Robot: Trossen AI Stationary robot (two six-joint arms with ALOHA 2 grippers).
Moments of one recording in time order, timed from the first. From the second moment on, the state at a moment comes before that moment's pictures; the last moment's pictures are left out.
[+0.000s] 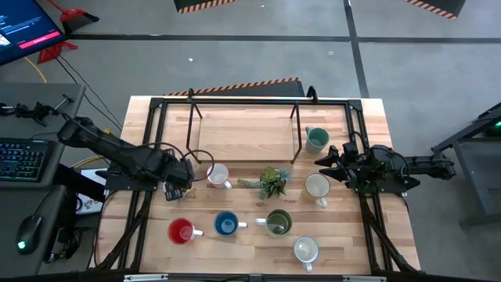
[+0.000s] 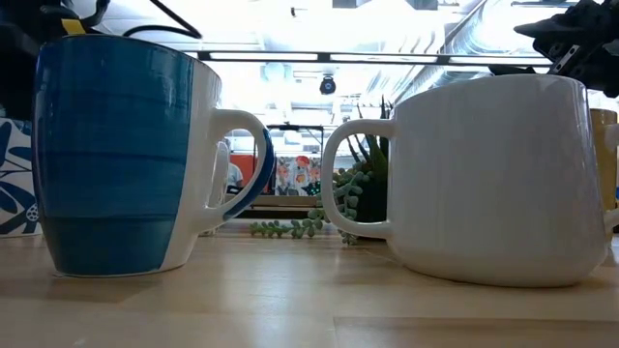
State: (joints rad) left arm -0.33 1.16 0.83 -1.25 -0.16 -0.59; right arm 0.03 0.02 0.01 0.14 -0.09 0.59
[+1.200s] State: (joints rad) left arm -0.33 1.27 0.83 -1.20 -0.20 -0.49; right arm 0.03 0.02 0.01 0.14 -0.12 0.63
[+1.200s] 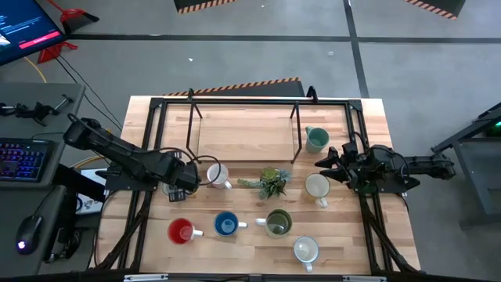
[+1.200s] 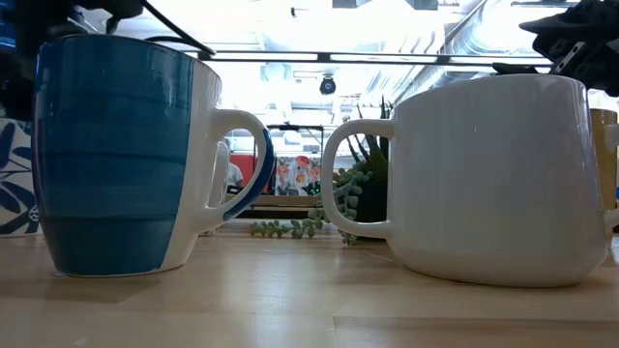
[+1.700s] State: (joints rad) left arm -0.27 1.26 0.83 -1.21 -0.14 -0.50; right arm 0.03 0.02 0.01 0.14 -0.12 0.65
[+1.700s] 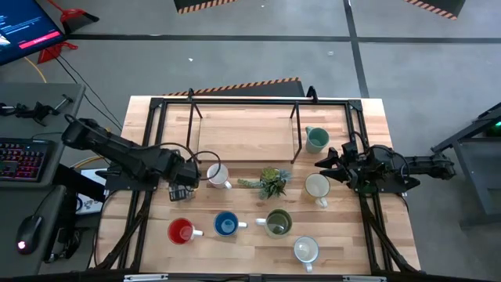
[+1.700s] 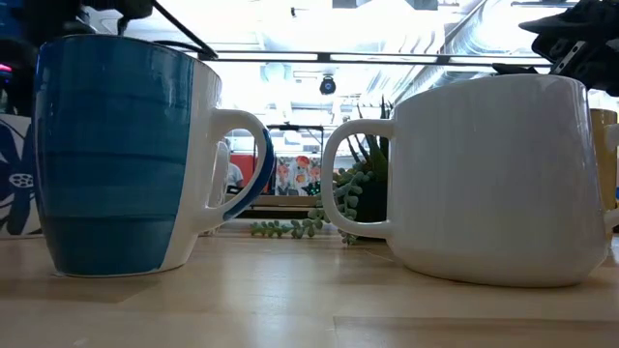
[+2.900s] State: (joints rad) left arm 0.05 1.38 1.54 -1.31 -0.07 -0.22; right arm 0.03 0.02 0.01 0.14 -0.07 0.61
